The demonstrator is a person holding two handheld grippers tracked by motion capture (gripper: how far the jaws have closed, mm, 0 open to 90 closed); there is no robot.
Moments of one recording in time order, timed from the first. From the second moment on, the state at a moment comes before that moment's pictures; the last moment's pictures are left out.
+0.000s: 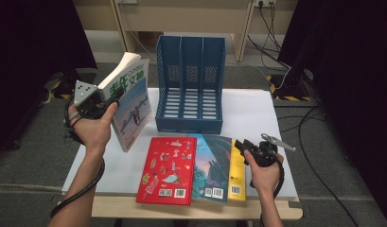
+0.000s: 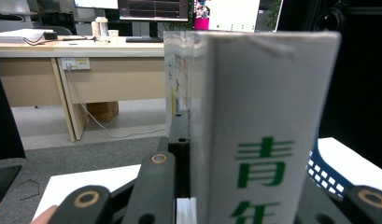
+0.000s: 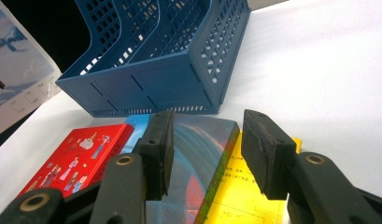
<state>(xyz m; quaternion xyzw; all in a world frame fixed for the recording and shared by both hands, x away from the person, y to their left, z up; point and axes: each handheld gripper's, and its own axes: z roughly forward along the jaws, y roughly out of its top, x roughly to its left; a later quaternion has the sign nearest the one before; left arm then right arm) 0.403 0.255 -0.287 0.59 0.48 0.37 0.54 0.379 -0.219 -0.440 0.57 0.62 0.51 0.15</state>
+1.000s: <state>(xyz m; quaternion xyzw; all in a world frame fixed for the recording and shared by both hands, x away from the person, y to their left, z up) 0.446 0.211 -0.246 0.59 0.47 0.34 0.56 0.379 -0.225 -0.440 0.57 0.62 0.52 0.15</state>
